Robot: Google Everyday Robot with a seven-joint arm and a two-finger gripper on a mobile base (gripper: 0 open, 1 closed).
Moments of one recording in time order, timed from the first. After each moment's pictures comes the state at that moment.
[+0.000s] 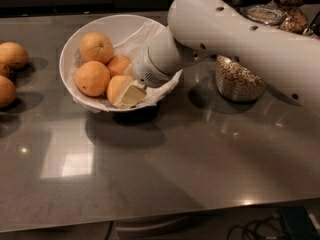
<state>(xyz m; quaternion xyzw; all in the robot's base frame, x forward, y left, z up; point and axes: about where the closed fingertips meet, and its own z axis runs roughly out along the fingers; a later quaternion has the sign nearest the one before) 0.562 0.073 0.872 -0.62 0.69 0.15 0.34</state>
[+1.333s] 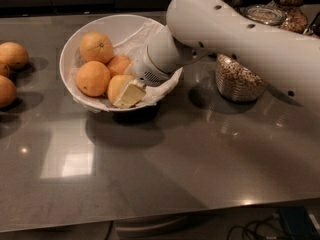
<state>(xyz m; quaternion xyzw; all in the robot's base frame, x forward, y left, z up) 0.565 0.074 0.871 -0.62 0.70 0.16 0.33</state>
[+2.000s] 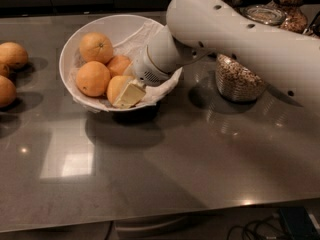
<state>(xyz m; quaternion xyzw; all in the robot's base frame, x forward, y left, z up) 0.565 0.074 0.872 -0.62 0.70 0.16 0.33</state>
